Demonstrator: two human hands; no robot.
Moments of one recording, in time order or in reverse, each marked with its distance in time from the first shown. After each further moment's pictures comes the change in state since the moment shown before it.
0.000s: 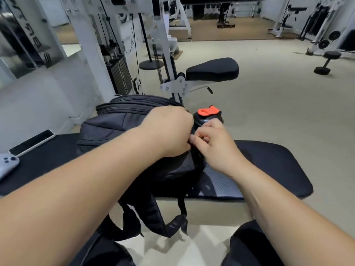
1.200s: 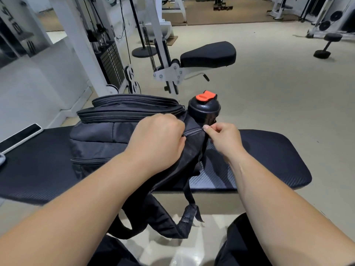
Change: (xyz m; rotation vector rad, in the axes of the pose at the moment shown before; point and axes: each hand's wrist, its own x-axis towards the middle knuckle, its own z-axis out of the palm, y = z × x) left_hand -0.019 0.015 0.051 -0.211 0.297 -0.080; right_hand 0.029 0.096 0.019 0.162 0.221 0.458
